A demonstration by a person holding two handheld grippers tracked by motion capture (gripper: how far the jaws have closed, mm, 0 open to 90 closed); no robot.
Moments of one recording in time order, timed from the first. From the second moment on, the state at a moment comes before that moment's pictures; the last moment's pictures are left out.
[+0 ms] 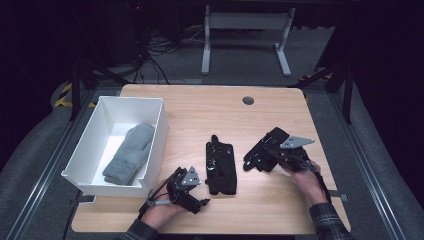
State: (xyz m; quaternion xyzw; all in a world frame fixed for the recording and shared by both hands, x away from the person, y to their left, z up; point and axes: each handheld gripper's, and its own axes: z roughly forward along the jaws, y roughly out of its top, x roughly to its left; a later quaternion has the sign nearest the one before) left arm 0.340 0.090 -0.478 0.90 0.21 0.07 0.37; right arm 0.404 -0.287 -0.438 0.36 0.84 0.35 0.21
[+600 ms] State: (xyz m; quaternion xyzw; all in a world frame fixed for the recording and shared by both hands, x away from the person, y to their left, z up) left arm 0.340 0.090 -0.478 0.90 0.21 0.07 0.37; right arm 0.449 -0.337 -0.450 0.43 0.81 0.32 0.23
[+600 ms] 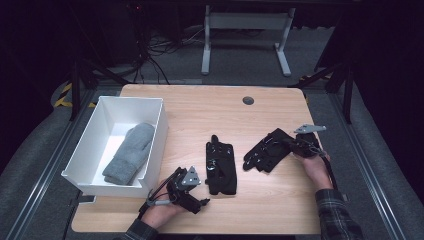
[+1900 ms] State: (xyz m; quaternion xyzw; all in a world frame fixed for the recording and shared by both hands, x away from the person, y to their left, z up) left arm 0.340 0.090 -0.478 0.90 0.21 0.07 0.37; right arm 0.334 -0.315 -0.447 0.34 0.87 0.33 0.14
